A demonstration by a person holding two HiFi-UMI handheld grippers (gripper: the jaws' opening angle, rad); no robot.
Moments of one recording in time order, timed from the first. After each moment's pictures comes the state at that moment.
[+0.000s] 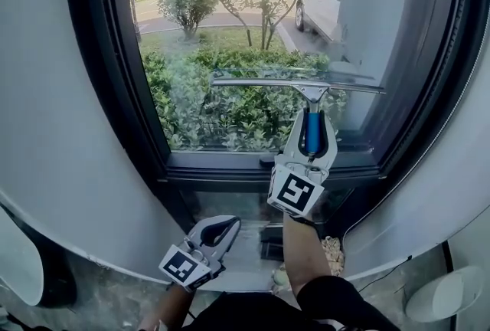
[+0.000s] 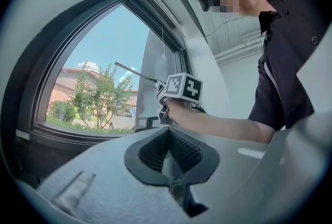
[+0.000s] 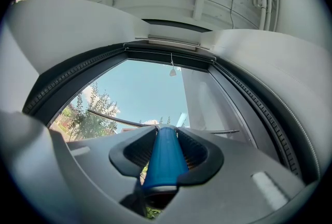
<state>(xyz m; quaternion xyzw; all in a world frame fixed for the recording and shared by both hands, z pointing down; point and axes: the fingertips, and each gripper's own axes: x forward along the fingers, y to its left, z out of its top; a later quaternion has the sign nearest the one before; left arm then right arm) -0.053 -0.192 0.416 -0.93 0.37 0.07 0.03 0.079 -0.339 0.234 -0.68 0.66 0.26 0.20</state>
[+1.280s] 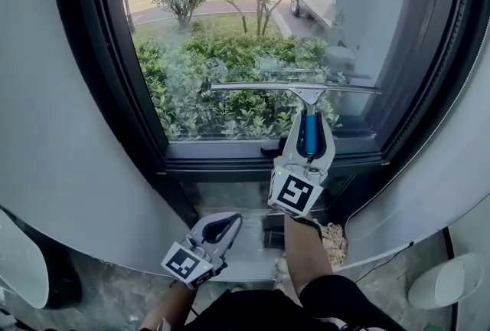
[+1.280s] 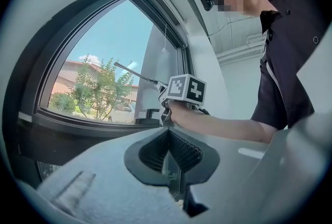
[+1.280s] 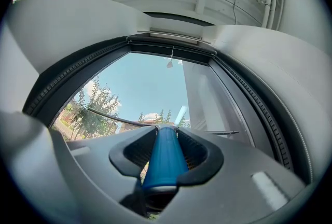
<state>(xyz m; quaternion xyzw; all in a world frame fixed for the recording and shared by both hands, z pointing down) -0.057 -0.187 0.439 -0.93 0.36 0.06 0.00 0.075 -0.337 0.275 -0.69 0.66 0.24 0.17</state>
